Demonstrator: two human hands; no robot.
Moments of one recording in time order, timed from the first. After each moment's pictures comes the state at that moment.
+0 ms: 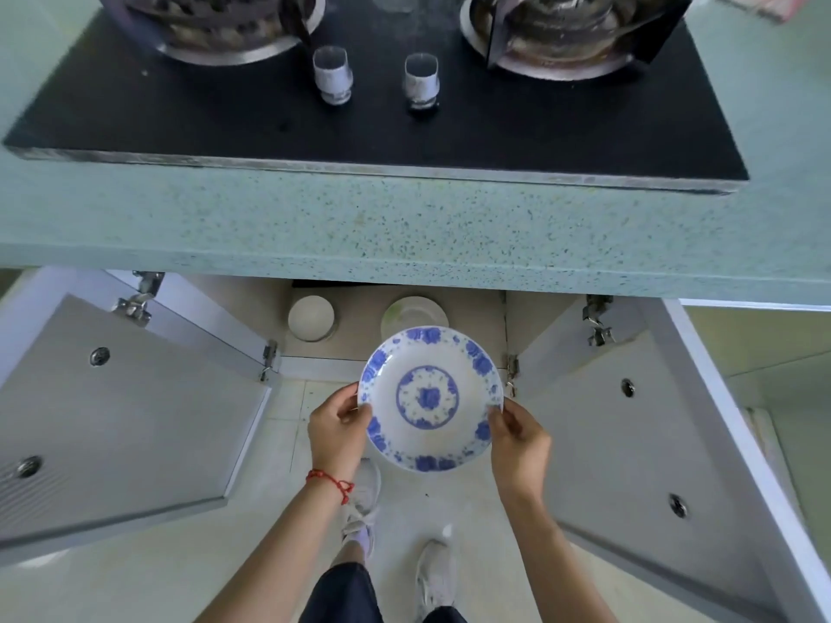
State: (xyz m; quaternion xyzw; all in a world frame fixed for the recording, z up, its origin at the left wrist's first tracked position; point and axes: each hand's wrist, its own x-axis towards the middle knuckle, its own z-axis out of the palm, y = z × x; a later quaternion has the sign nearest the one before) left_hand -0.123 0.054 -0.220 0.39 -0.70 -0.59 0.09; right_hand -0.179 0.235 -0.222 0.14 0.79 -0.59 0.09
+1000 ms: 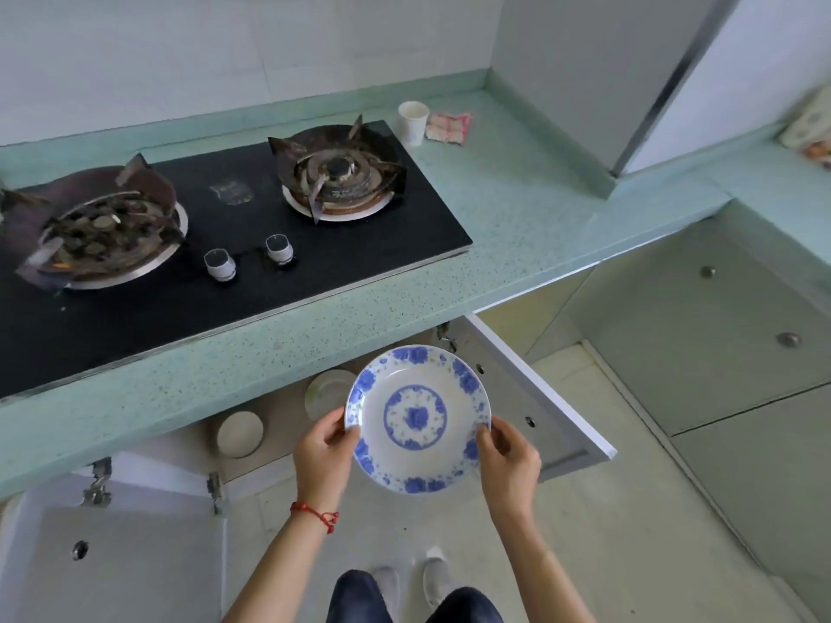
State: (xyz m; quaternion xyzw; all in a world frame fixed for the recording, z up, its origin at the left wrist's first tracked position) left_hand -0.122 0.071 -0.030 0.15 -0.76 -0.63 -0.01; right_hand -0.092 0.263 -0.029 0.30 0.76 -0.57 -0.11
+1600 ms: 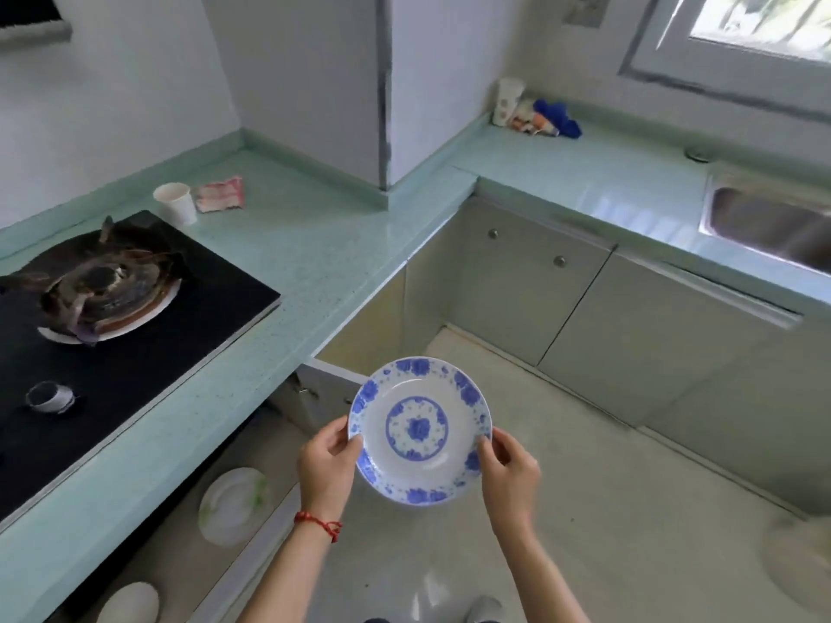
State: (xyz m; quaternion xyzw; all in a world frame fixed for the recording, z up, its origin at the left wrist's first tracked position) left_hand -0.135 0.219 0.006 -0.05 -0.76 -0.62 -0.16; right_hand -0.010 0.365 0.008 0.45 0.66 -0.53 -0.29
